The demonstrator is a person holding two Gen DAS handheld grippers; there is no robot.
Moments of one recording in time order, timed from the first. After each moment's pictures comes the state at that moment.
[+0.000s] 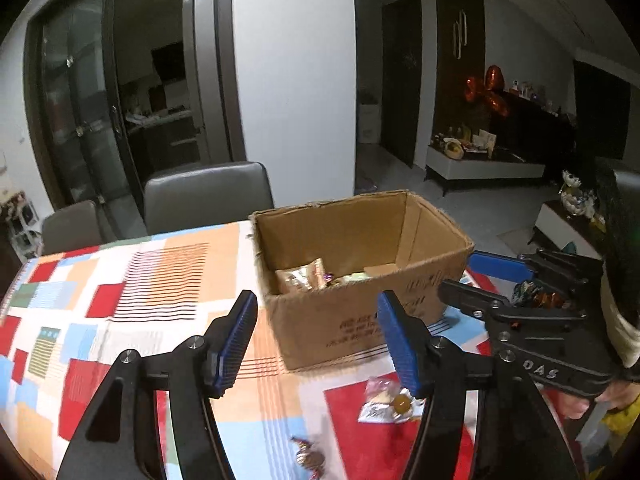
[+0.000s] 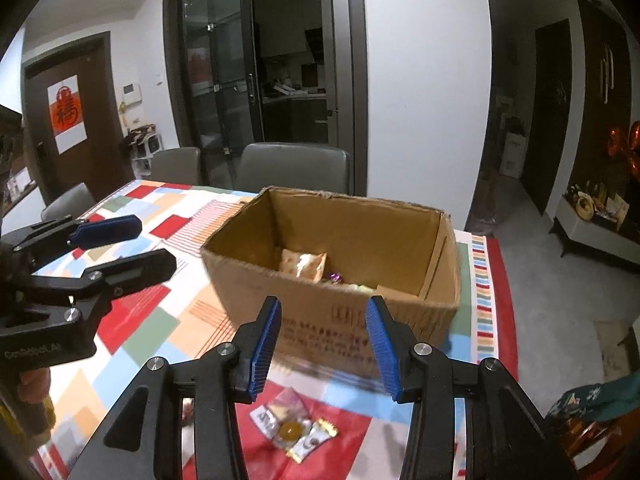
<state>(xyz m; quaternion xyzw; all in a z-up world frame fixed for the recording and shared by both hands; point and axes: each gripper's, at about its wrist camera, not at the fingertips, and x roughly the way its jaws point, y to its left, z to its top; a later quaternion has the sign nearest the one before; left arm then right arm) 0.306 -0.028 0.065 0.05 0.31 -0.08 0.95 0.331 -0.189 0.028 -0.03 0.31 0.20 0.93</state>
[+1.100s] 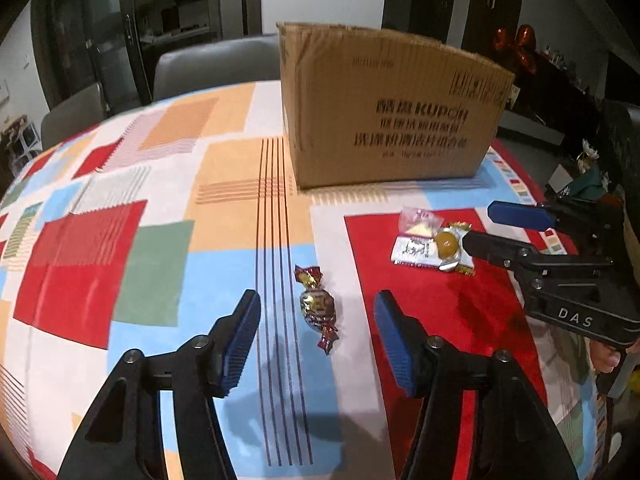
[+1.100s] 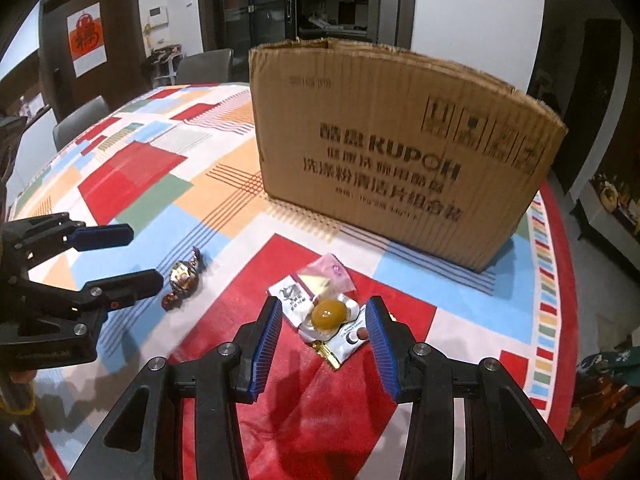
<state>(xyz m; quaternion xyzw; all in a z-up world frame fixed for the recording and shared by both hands) 0.259 0.002 -0.076 0.01 0.45 -0.06 0.89 0.294 -0.157 -0.087 -0.11 0.41 0.23 0.87</state>
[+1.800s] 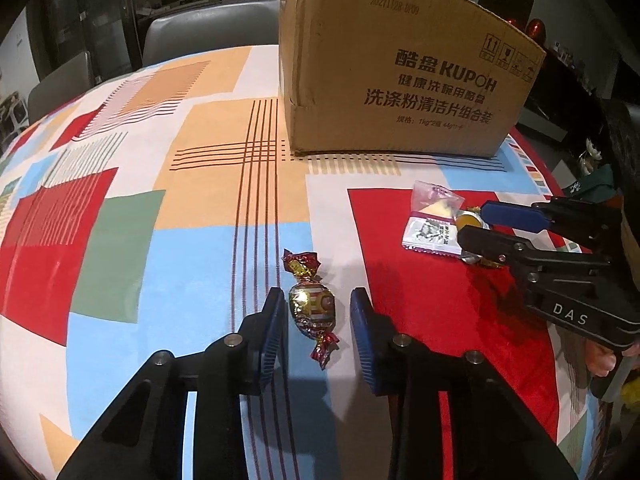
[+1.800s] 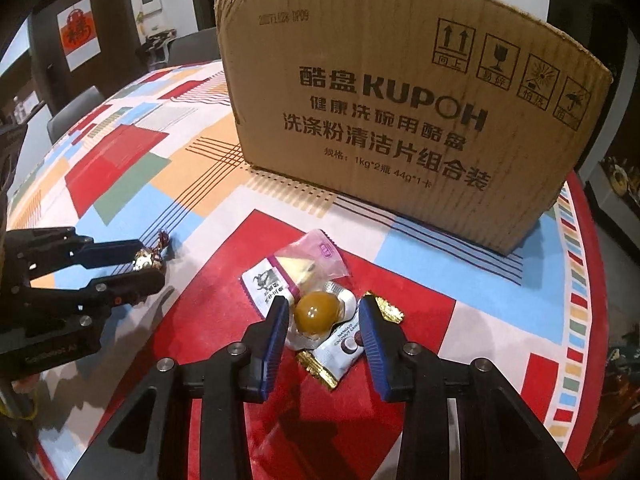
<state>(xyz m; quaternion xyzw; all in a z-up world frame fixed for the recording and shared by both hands) 0.284 0.002 -0.112 -0.01 0.49 -0.07 0.87 0.322 -0.152 -0.123 -0.10 0.45 0.24 0.85</state>
